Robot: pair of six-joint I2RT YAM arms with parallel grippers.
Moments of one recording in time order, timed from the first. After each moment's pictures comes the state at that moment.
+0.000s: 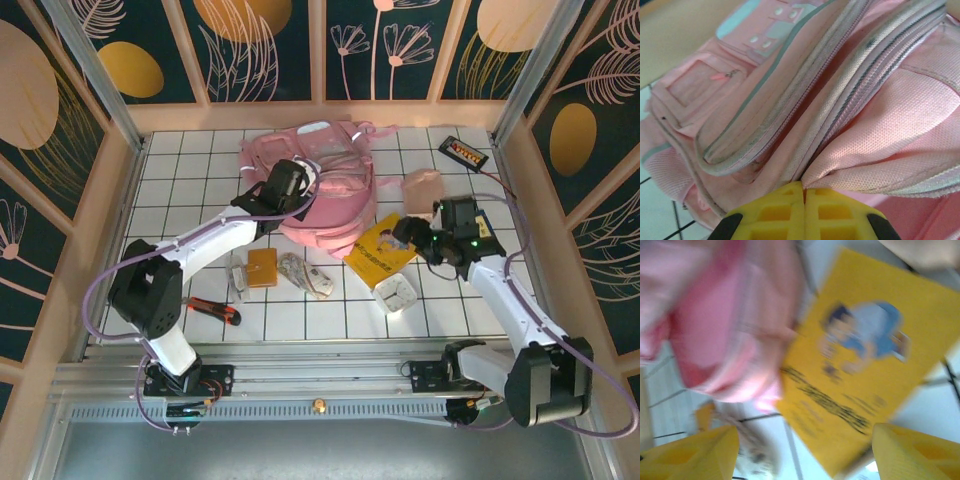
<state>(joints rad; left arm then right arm) -0.64 1.72 1.28 -0.24 -0.21 0.05 0.18 1.10 0.73 -0.53 -0.32 0.71</state>
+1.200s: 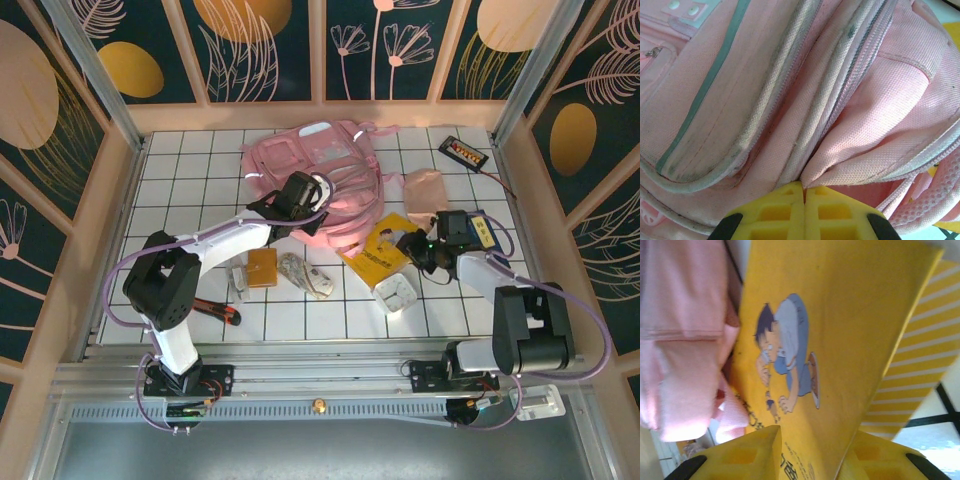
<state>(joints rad) -0.69 1.80 1.26 -0.24 -0.10 0.04 0.12 1.35 0.59 -0.15 -0.42 0.80</state>
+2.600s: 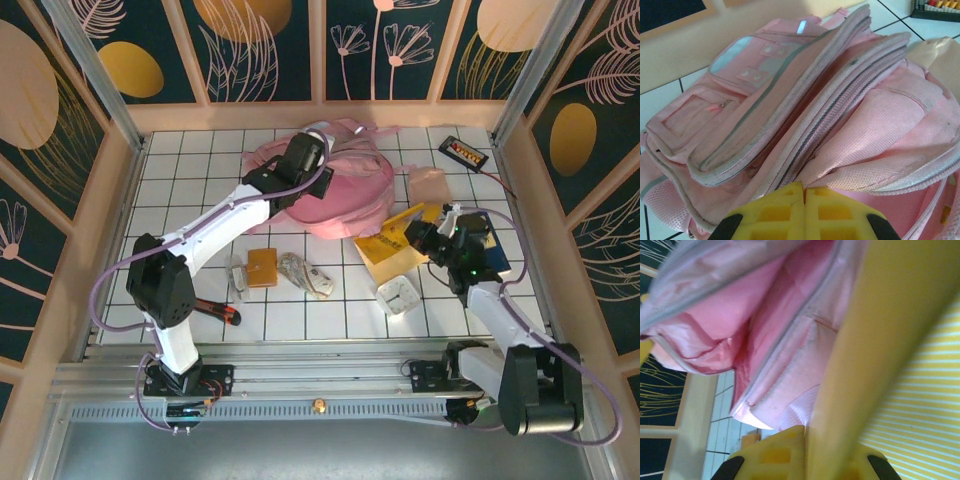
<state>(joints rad) -0.69 1.83 1.65 -0.48 -0.24 -0.13 0.08 1.03 0.45 0.15 -0.53 0.77</state>
